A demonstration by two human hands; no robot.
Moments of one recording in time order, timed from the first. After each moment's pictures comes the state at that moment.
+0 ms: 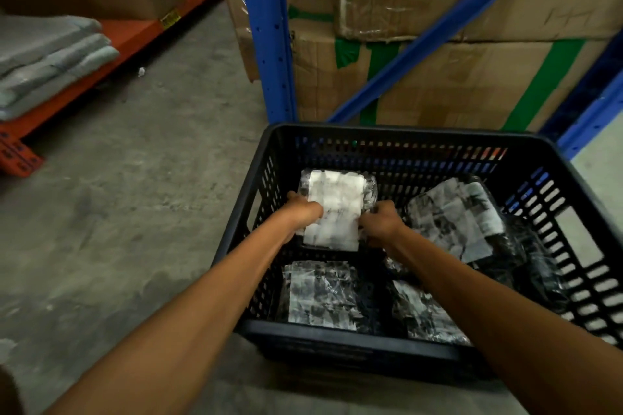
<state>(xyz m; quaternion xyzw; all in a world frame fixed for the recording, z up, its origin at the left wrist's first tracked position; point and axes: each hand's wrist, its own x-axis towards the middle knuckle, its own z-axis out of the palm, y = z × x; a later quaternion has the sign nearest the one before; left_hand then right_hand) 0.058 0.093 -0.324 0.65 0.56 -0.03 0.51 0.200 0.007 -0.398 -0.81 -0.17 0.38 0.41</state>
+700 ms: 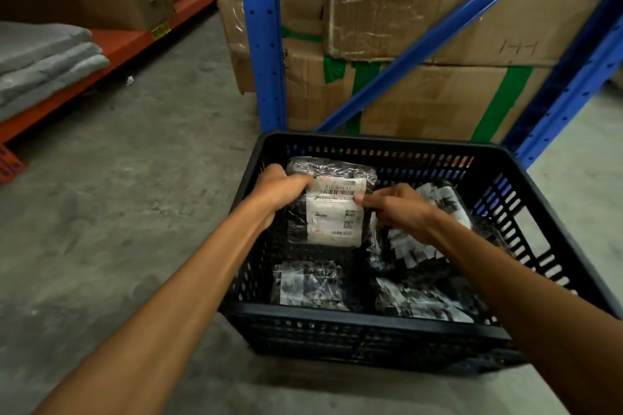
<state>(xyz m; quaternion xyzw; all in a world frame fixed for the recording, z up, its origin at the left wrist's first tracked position) 0.032 0.082 -0.259 0.68 0.52 0.14 0.49 0.211 -0.058 -0.293 -0.76 -0.28 0.43 0.41</state>
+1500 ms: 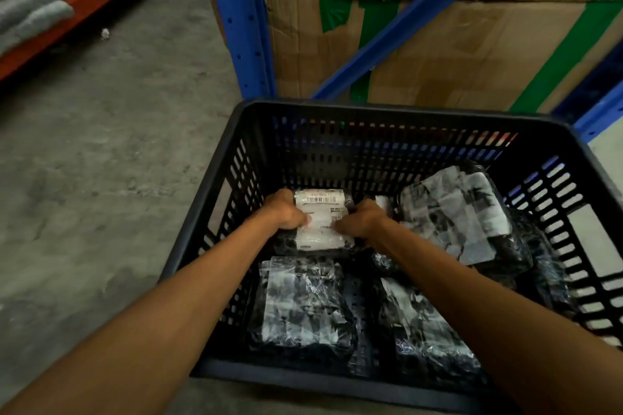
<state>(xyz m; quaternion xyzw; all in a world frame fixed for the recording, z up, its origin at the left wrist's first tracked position) 0.076 0.111 -0.372 0.73 0.54 -0.10 0.40 0.199 0.012 -0.388 -0.84 -0.24 0.43 0.21</state>
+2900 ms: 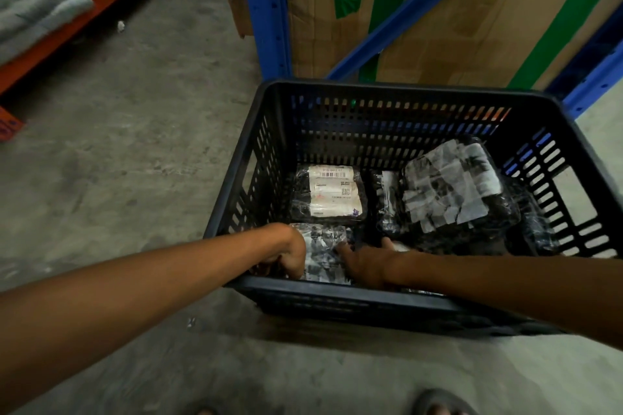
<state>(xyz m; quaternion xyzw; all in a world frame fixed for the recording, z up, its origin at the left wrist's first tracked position) 0.005 0.019 -0.327 0.70 0.38 -0.55 0.25 0.116 -0.081 -0.365 -0.71 -0.57 0.36 -0.21</state>
